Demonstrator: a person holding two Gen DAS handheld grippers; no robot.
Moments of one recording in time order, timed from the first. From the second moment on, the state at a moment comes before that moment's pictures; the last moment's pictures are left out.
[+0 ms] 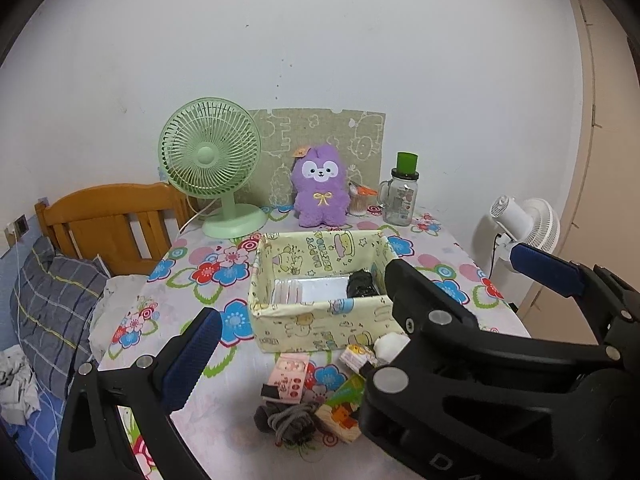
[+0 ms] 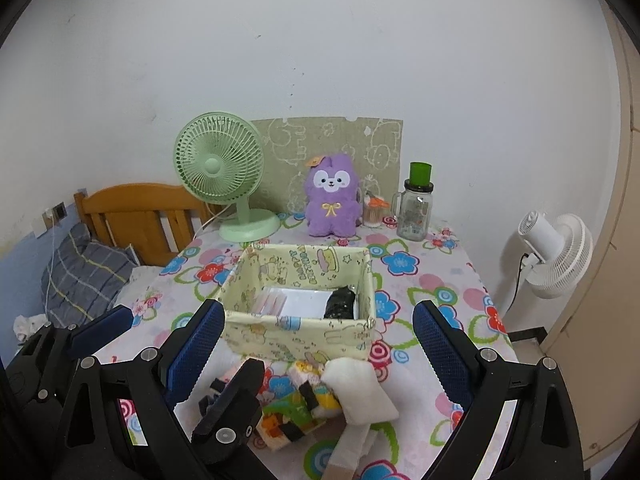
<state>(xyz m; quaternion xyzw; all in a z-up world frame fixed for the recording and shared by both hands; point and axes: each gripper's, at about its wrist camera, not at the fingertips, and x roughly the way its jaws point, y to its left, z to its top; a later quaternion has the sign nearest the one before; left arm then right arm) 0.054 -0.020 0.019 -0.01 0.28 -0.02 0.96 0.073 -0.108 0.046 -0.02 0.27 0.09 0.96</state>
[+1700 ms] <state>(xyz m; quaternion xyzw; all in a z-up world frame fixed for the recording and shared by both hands) 0.042 -0.016 -0.081 -0.01 0.34 -0.05 0.94 0.056 -0.130 -0.048 0.01 0.31 0.11 0.94</state>
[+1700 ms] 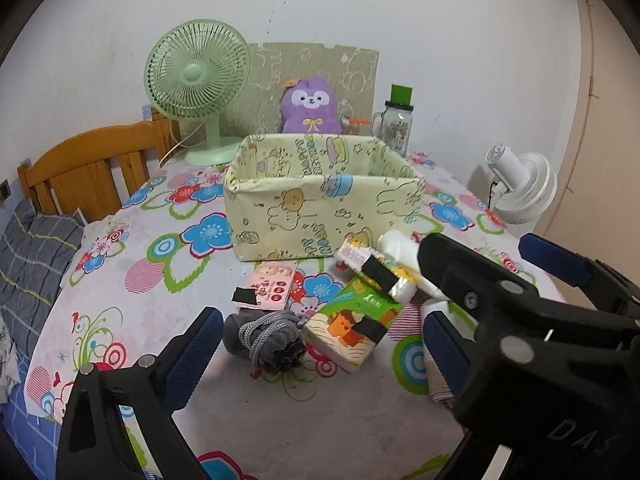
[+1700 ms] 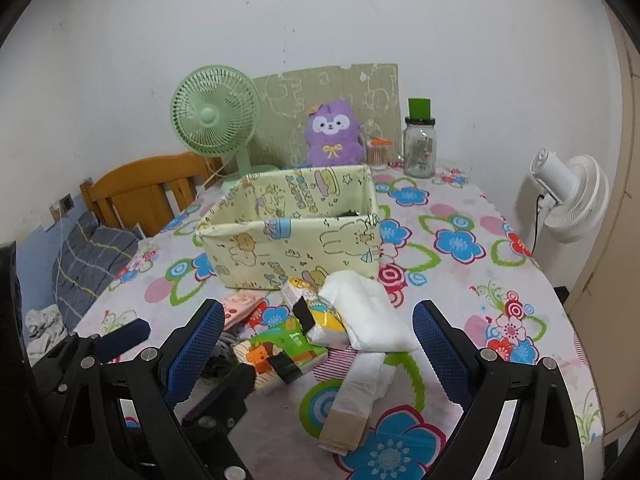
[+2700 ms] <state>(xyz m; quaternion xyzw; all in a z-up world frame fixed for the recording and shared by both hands) 0.108 0.004 -0.109 0.00 0.39 -0.01 0.92 0.125 -0.135 -0.084 0.01 0.36 0.09 0.93</state>
